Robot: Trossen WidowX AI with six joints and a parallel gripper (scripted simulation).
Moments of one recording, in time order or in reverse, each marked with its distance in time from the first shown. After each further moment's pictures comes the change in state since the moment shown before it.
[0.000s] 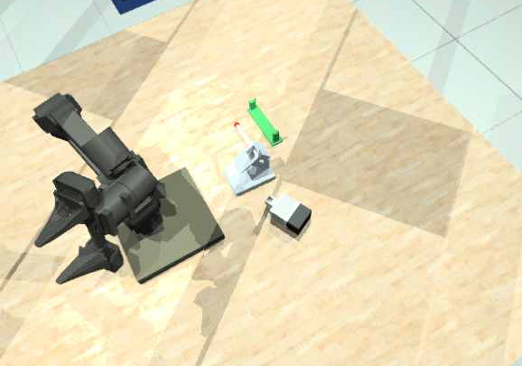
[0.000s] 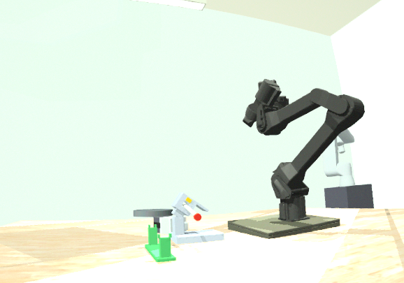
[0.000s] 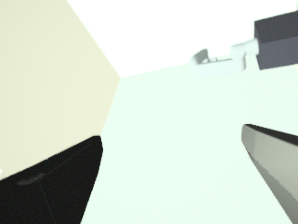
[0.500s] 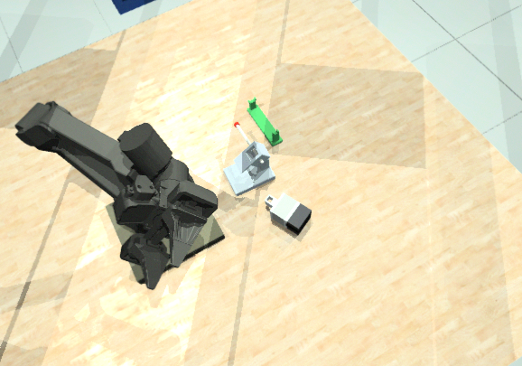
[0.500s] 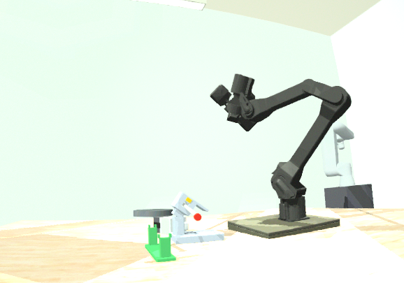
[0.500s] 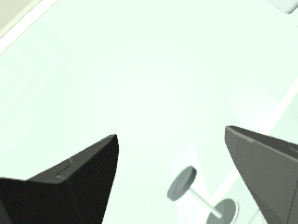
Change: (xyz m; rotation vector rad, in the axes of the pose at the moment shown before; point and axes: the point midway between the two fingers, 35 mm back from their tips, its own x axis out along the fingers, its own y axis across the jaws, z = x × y) arm -0.049 0.008 -0.142 -0.693 0.584 0.124
